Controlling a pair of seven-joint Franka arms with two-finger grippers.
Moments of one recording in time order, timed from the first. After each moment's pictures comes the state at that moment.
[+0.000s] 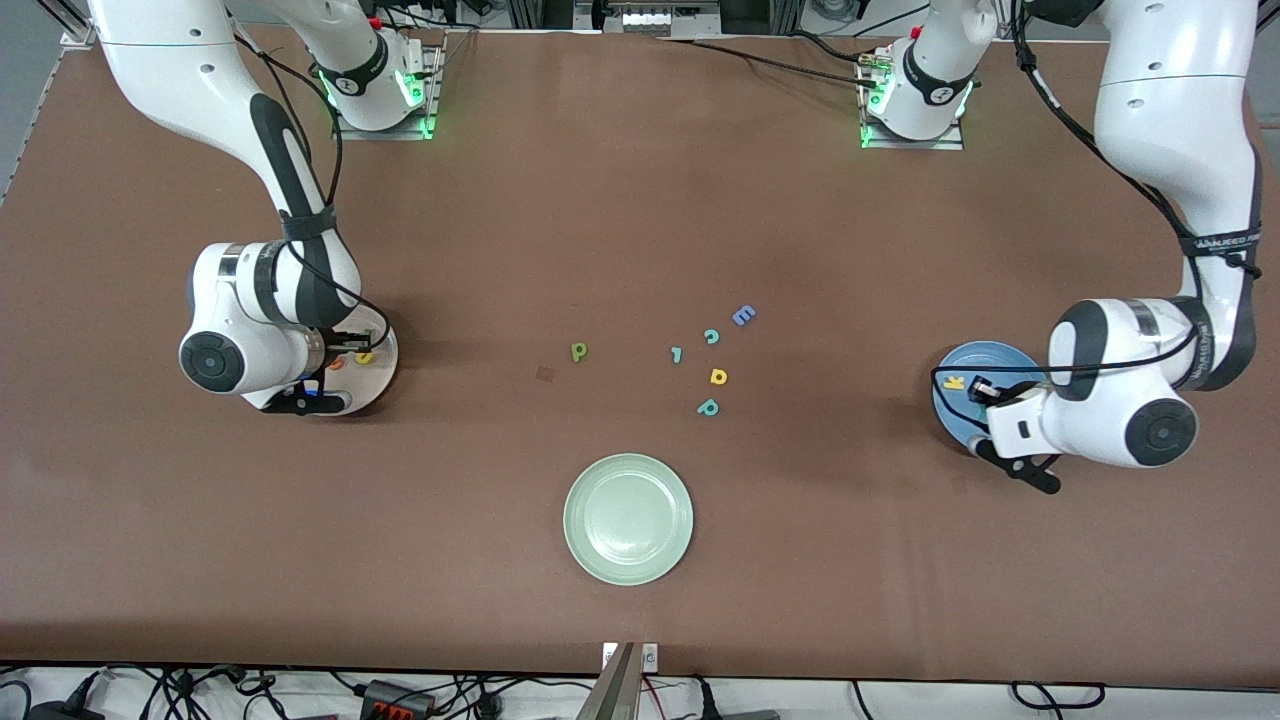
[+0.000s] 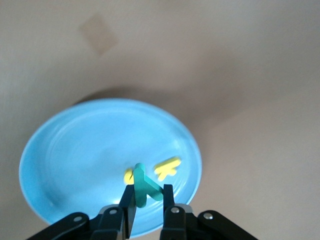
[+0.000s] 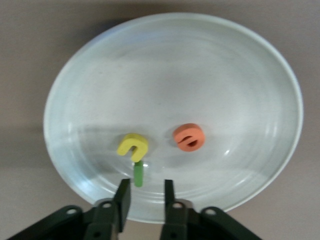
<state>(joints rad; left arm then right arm) 0.03 0.66 0.01 -1.53 0.00 1.83 0.49 0.31 0.54 -0.25 -1.87 0.11 1.99 0.00</state>
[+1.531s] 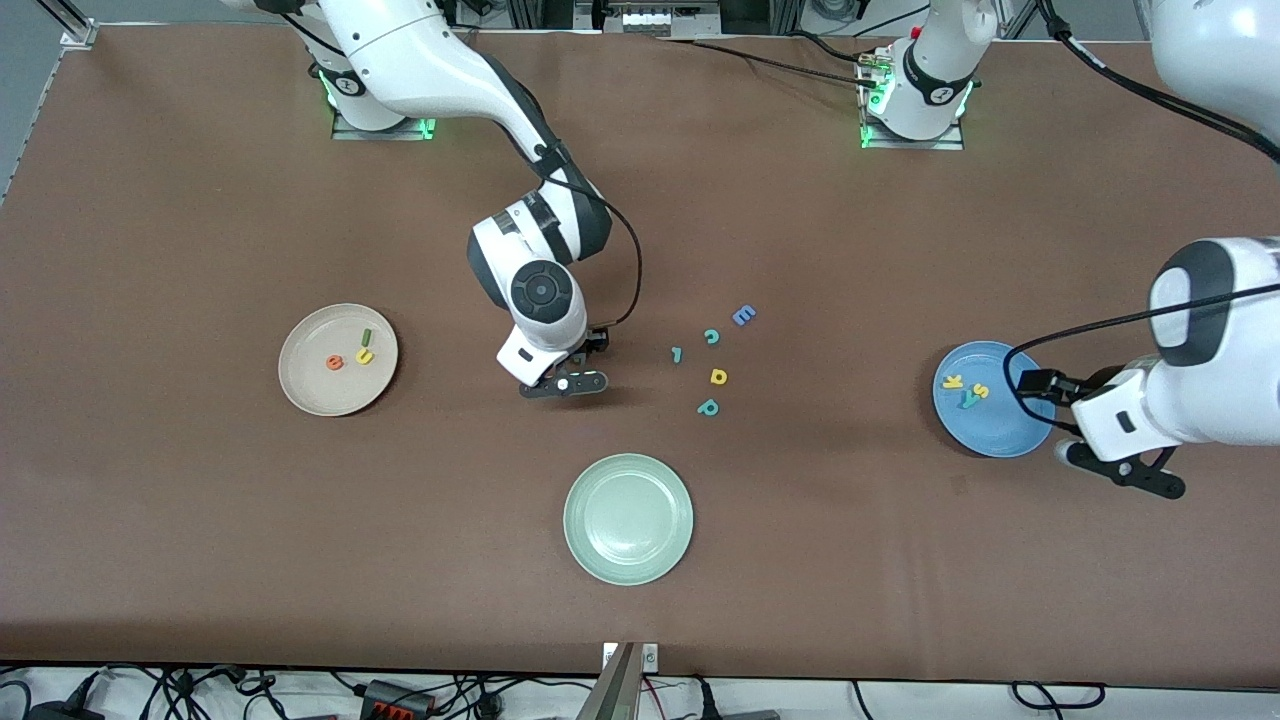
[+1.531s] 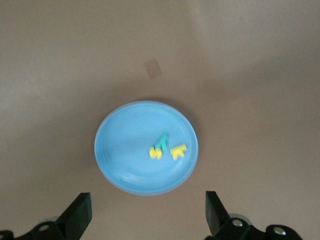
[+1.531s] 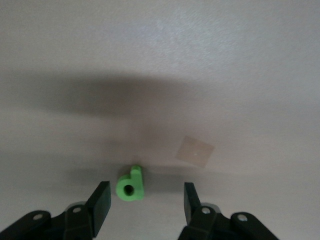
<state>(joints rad) 0.02 0.55 0.00 -1.27 0.04 1.57 0.34 0.76 0.75 -0.13 -1.55 0.14 2.16 0.45</state>
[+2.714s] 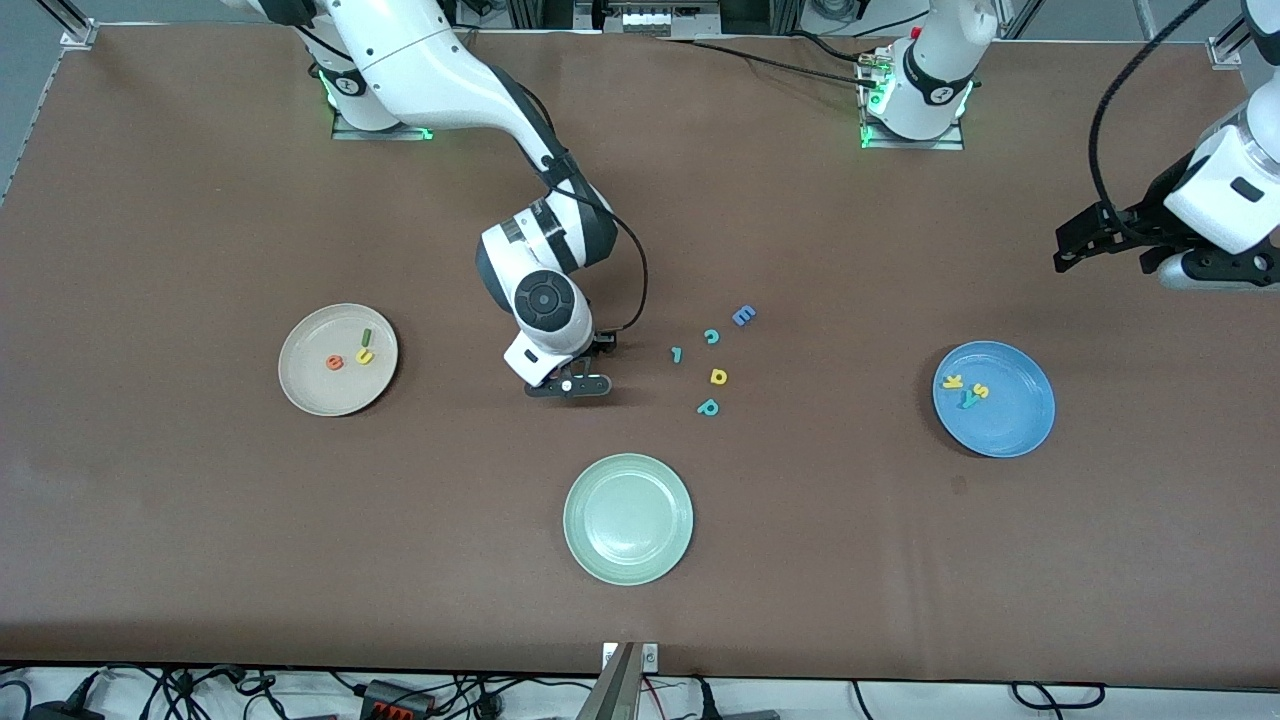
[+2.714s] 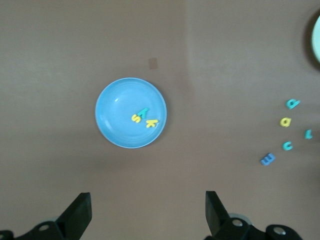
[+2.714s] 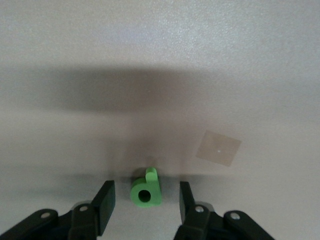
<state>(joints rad) -0.04 -0.02 0.00 -1.69 0.01 1.65 -0.03 0.76 0.78 -0.13 -1.54 0.21 2.18 0.47</state>
